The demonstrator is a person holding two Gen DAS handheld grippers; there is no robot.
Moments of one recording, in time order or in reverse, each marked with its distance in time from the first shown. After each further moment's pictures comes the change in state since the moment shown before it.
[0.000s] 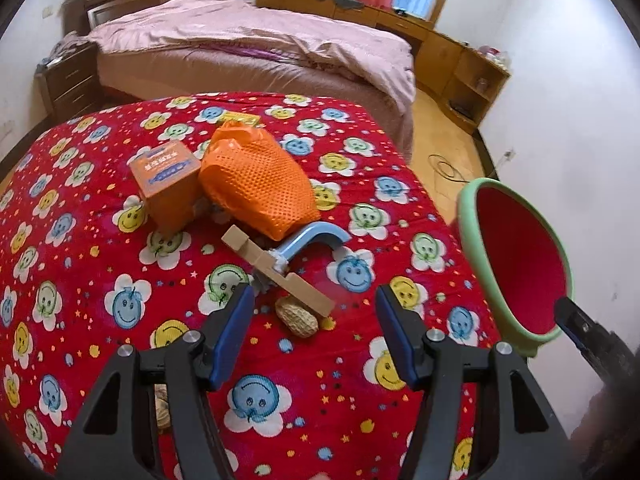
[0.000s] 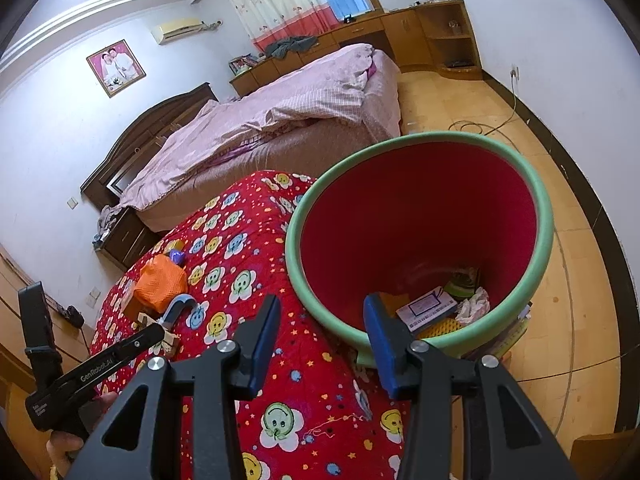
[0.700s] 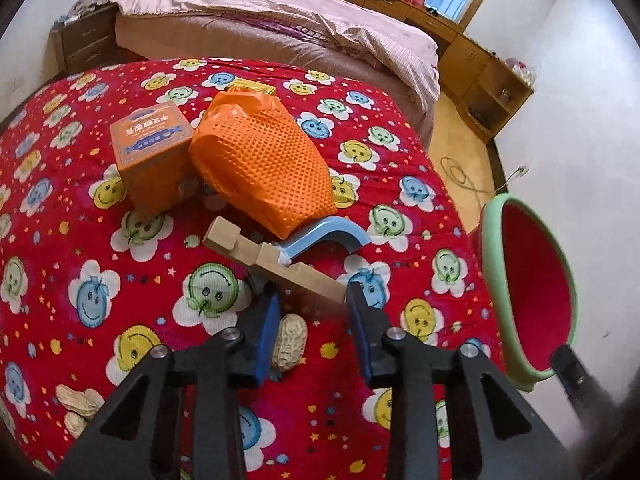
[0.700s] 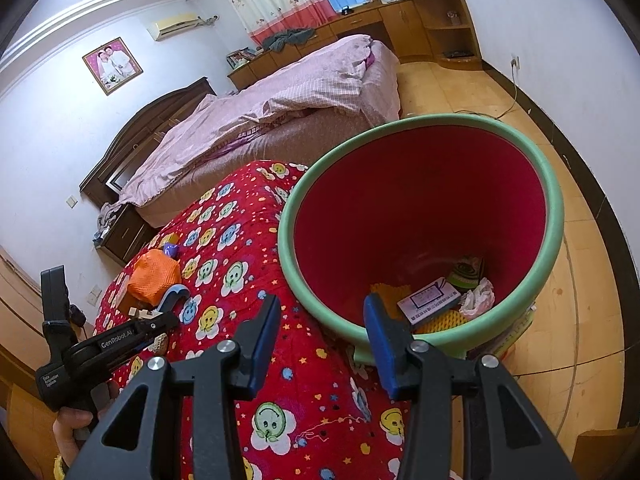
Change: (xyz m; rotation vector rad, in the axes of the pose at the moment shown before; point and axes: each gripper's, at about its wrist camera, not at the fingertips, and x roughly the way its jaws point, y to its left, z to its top) left arm 0.033 0.008 0.007 -0.132 0.060 -0.031; right arm 0.011 -0.007 -0.004 0.014 0.026 0.006
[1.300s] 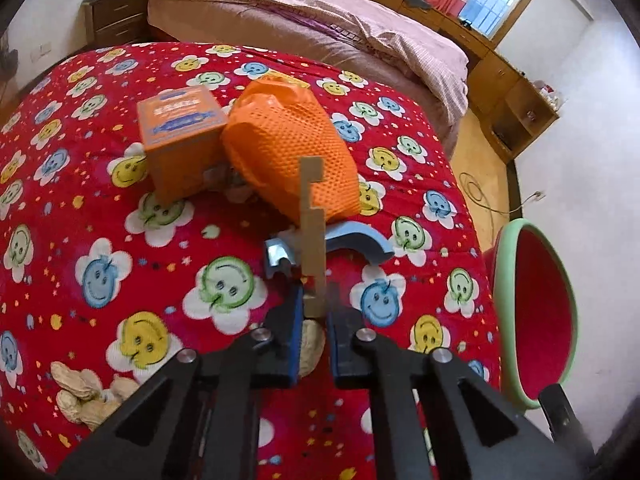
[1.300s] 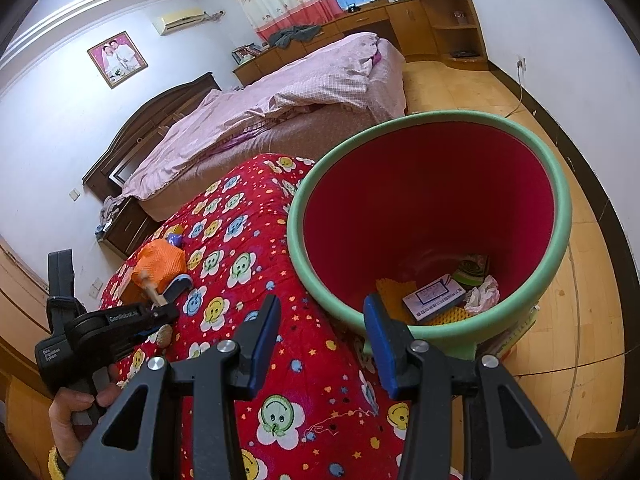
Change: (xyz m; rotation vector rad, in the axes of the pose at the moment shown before) left arm -0.001 0.010 0.002 -0.098 0.004 0.057; right arm 0.001 0.008 -0.007 -0.023 0.014 0.010
